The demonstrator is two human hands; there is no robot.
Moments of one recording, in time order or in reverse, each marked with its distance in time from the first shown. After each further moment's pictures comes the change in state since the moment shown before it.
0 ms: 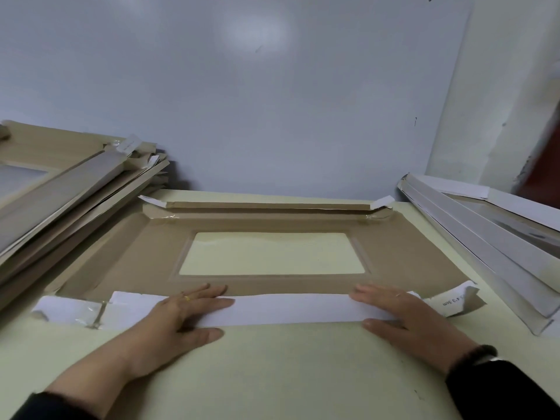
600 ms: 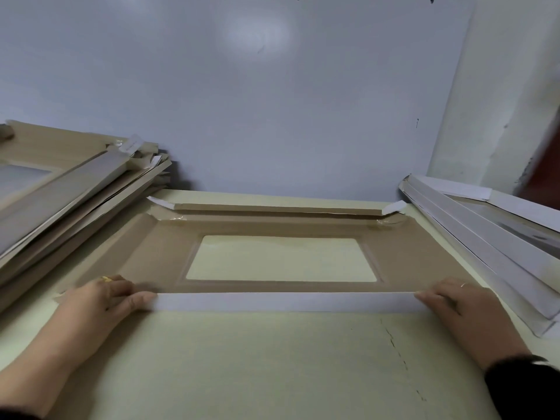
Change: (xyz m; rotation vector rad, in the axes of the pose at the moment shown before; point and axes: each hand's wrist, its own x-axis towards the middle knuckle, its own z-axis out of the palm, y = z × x) left_hand -0.031 -0.049 -0.043 0.236 0.513 -0.223; right_hand -0.025 0.028 -0.026 -0.197 0.448 0.289
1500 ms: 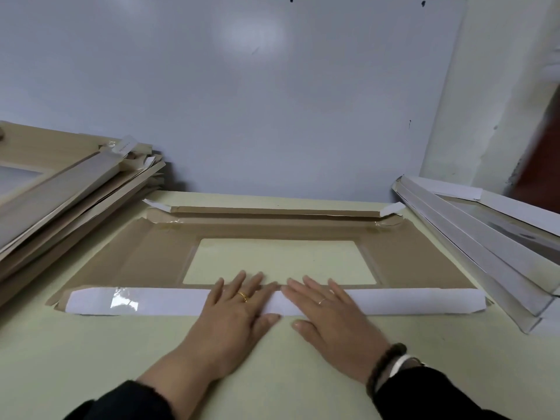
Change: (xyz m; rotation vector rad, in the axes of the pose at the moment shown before) left_hand -0.003 0.133 0.082 0.171 -0.391 0.231; right_hand -0.006 -0.117 0.058 -0.071 -0.467 -0.436
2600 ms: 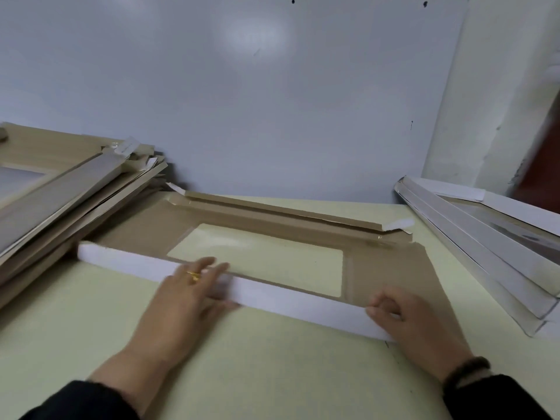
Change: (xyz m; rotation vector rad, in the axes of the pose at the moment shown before) left_hand -0.021 -0.036 -0.037 0.020 0.329 0.007; right_hand -0.046 0.048 -0.028 0.525 0.279 0.426
